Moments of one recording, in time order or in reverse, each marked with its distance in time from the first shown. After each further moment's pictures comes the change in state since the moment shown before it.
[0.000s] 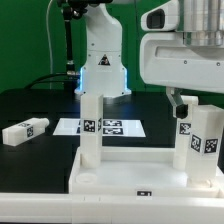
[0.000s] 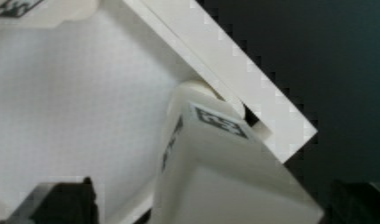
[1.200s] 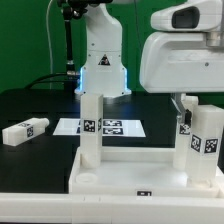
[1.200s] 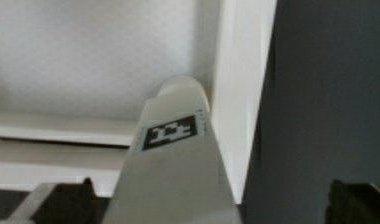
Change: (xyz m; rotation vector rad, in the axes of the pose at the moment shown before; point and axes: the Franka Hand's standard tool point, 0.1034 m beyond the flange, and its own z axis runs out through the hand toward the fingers) arm -0.009 -0.005 0.002 -0.056 0.022 -0.911
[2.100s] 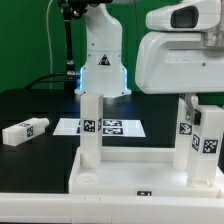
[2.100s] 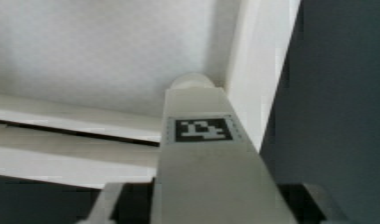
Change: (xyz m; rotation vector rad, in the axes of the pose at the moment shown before) arm 0.000 0.006 0.000 0.000 0.000 0.019
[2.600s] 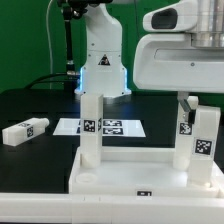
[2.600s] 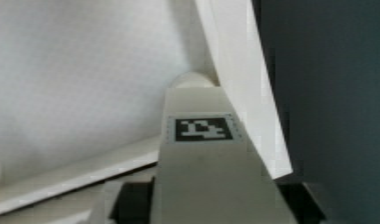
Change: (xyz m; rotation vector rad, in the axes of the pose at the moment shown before) arm 0.001 0.002 0.002 0.016 0.030 0.538
